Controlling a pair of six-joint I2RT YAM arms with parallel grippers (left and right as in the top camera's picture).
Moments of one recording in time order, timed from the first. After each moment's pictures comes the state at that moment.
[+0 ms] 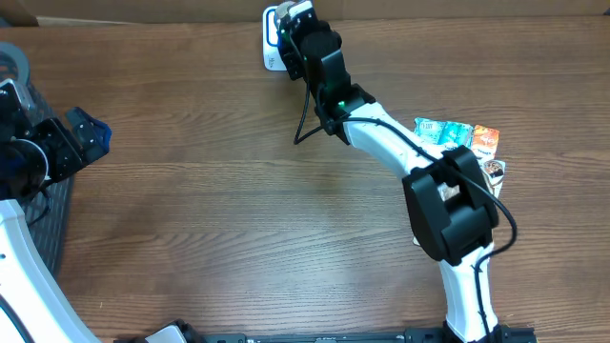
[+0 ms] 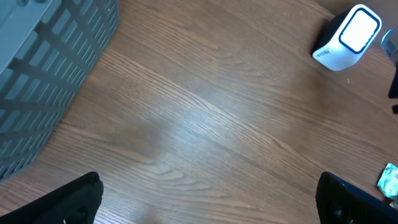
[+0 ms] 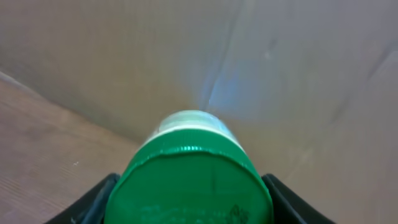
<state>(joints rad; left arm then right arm) 0.50 1.41 1.86 -1.50 0.24 -0.12 0.52 2.24 1.68 0.36 0.23 -0.19</state>
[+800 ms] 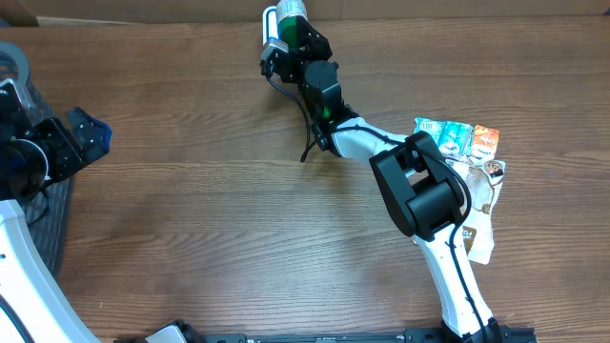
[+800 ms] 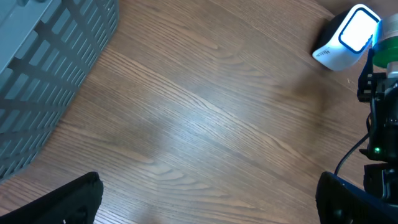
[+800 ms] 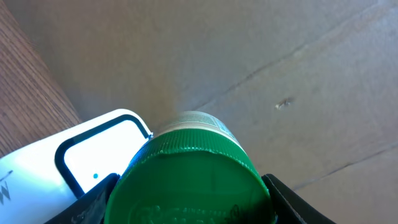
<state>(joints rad) 0.50 1.41 1.86 -1.50 0.24 -0.12 0.51 2.48 1.68 0.82 0.23 -0.98</state>
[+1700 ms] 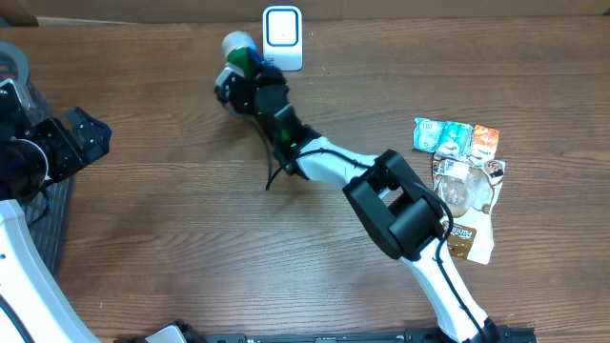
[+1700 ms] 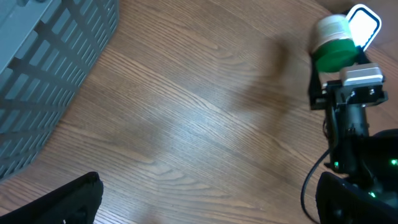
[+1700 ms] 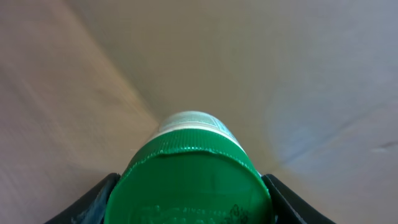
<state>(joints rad) 0.50 1.41 1.86 -1.50 0.24 -0.12 0.72 2.43 1.68 0.63 0.27 -0.66</state>
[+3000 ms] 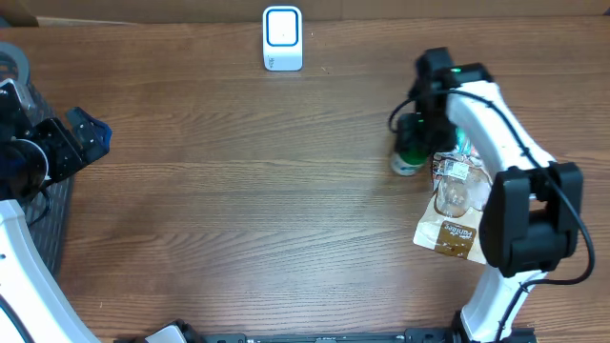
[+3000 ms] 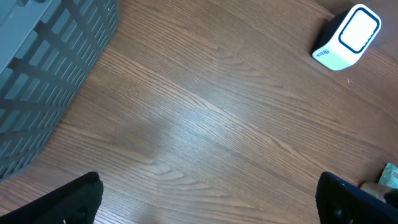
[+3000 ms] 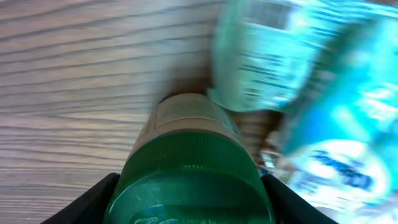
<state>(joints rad) 0.50 1.41 1.86 -1.50 0.24 -0.12 0.10 2.01 1.59 -1.12 -0.03 0.13</state>
